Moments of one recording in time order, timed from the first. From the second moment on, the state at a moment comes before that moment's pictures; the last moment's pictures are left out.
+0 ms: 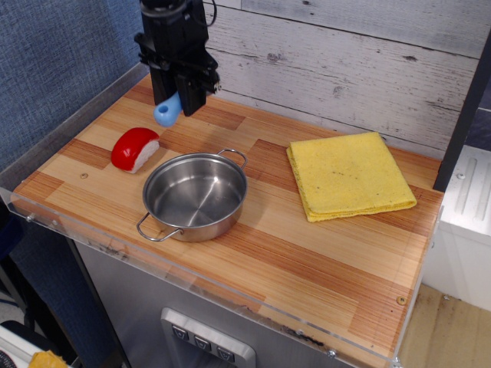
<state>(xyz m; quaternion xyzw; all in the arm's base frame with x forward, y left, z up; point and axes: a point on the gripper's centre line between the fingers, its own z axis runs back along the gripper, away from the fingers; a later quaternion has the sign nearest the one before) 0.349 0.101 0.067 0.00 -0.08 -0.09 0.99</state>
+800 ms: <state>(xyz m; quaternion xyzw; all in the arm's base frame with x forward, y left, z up) 0.367 0.083 0.010 -0.03 -0.06 -0.07 1.00</state>
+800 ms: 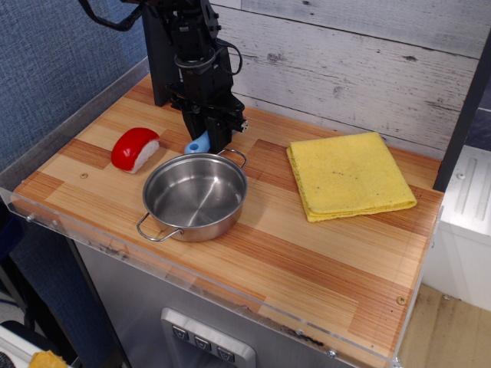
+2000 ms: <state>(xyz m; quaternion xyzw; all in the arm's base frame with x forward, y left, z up) 0.357 0.084 0.082 -0.02 -0.11 -0.01 0.99</state>
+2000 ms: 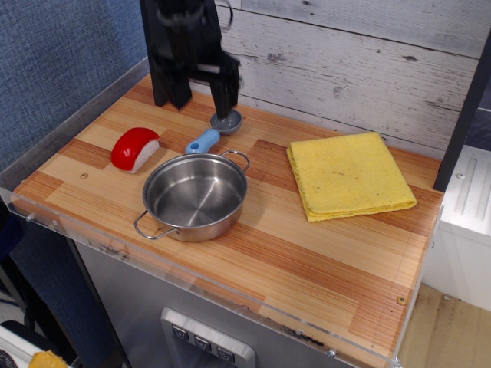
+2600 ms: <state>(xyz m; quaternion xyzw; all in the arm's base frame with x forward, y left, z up) 0.334 0.055 0.175 -0.02 -0.18 -0.03 0.98</state>
